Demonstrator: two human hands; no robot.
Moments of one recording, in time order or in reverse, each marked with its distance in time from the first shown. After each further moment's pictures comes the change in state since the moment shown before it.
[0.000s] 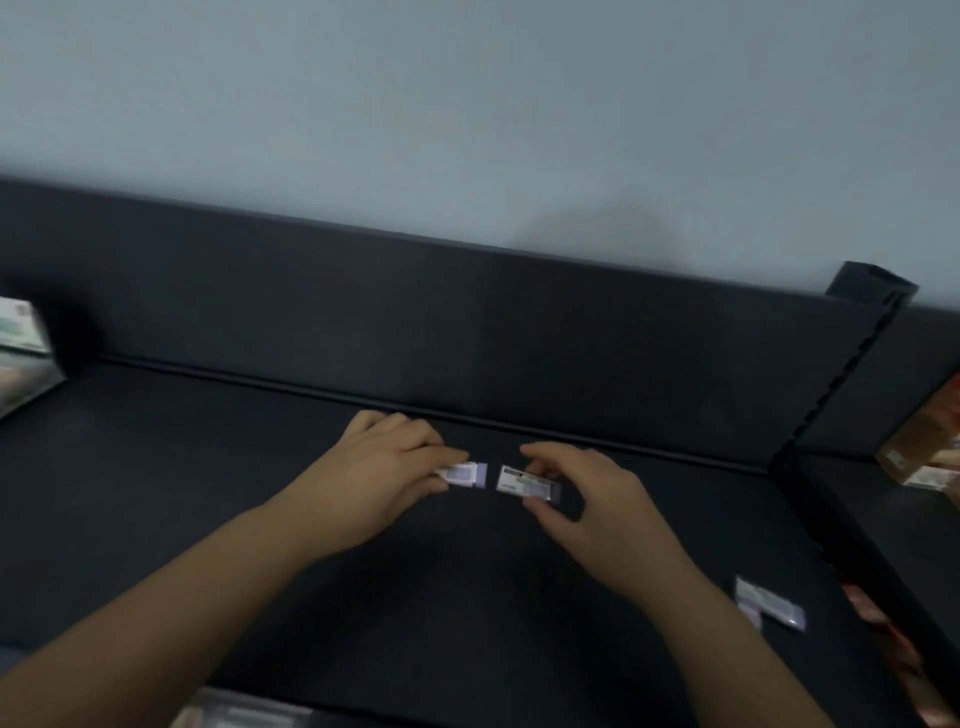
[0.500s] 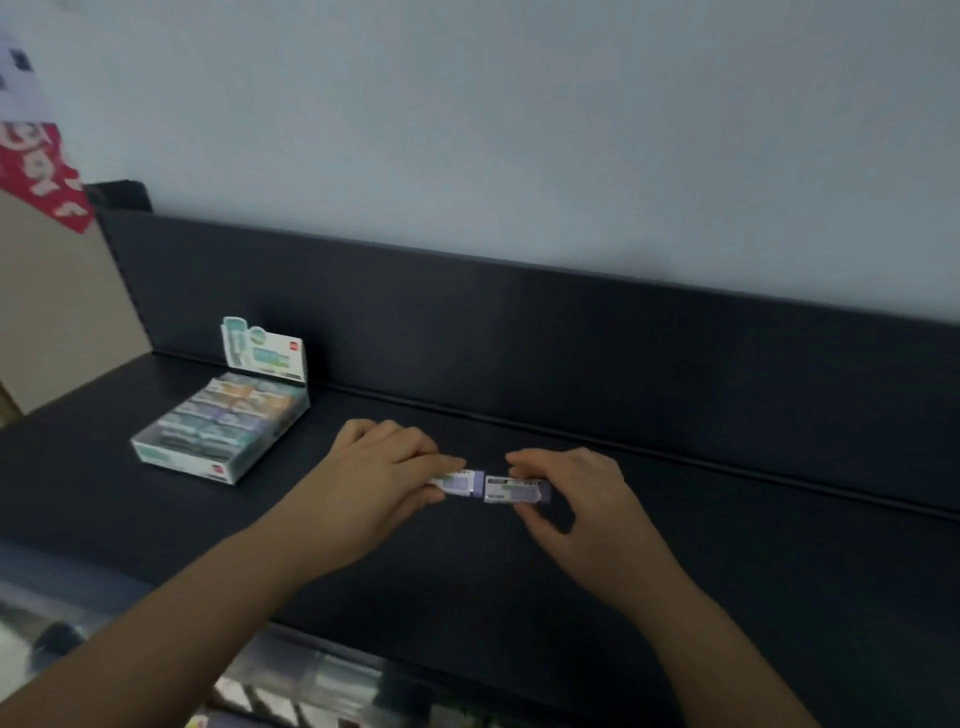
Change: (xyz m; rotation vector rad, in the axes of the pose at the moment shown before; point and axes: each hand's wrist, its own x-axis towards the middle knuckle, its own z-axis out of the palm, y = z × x) left_hand -0.165 -0.151 -0.105 0.141 0.037 -0.117; right_hand 0.088 -0.180 0.147 0.002 0.150 -0.280
